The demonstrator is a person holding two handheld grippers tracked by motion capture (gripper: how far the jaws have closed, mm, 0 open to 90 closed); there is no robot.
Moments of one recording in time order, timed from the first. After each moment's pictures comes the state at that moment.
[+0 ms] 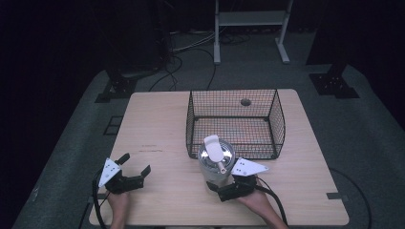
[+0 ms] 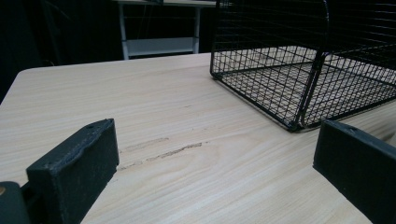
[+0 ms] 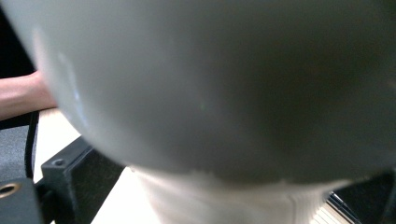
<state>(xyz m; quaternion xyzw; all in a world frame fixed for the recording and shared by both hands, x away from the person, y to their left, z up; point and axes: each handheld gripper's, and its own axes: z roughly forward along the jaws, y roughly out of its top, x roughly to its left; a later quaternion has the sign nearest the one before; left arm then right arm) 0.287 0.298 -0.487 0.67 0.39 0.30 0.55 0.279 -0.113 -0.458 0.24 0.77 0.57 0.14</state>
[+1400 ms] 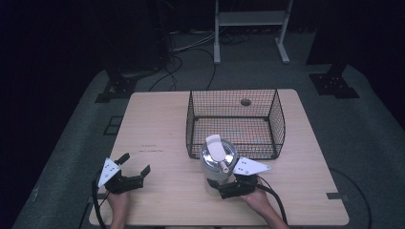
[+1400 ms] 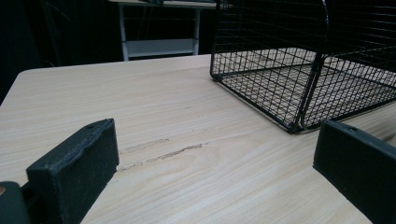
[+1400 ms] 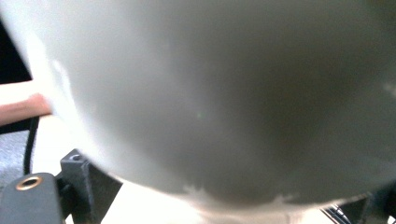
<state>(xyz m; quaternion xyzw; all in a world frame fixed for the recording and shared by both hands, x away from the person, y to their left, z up) 0.288 0.298 -0.487 0.67 0.39 0.30 0.56 0.281 -0.118 -0.457 0.24 0.77 0.58 0.15</state>
